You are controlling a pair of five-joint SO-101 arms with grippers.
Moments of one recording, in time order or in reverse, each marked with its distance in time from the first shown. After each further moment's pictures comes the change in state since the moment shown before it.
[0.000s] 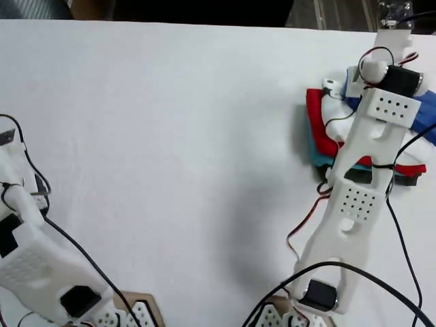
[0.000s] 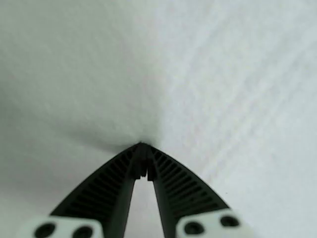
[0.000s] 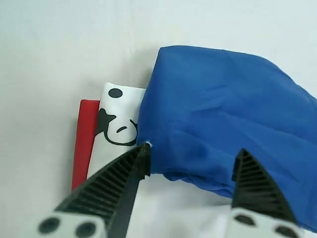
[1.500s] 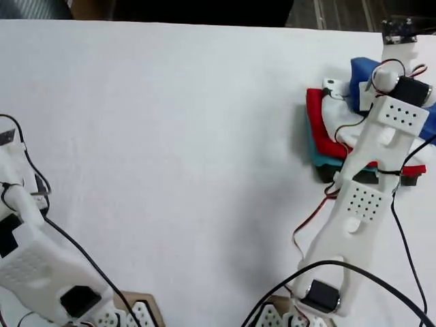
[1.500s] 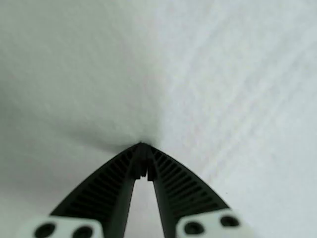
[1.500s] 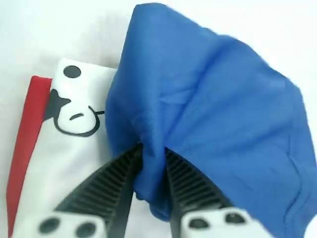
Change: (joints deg) left arm 0.0 0.0 0.0 0.0 0.0; right arm 4.5 6.9 -4.4 -0.8 11.3
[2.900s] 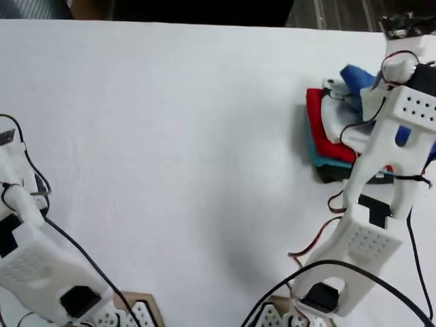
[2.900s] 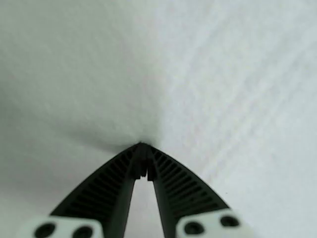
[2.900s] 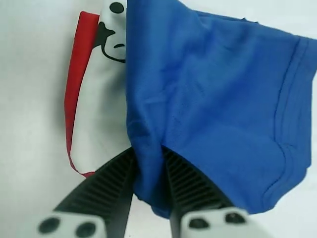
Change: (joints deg) left arm 0.0 0.0 0.0 0.0 0.0; right arm -0.7 -36.6 45.1 0.9 1.6
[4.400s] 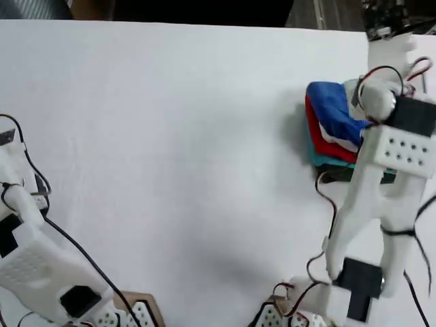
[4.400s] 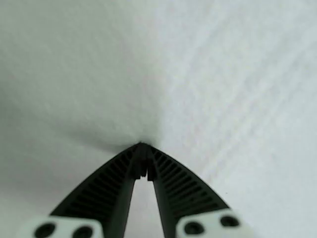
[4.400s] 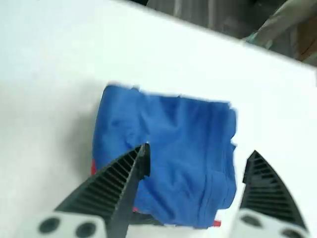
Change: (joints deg) left arm 0.0 0.0 0.0 0.0 0.0; right arm -6.6 -36.5 33.1 -21.3 -0.6
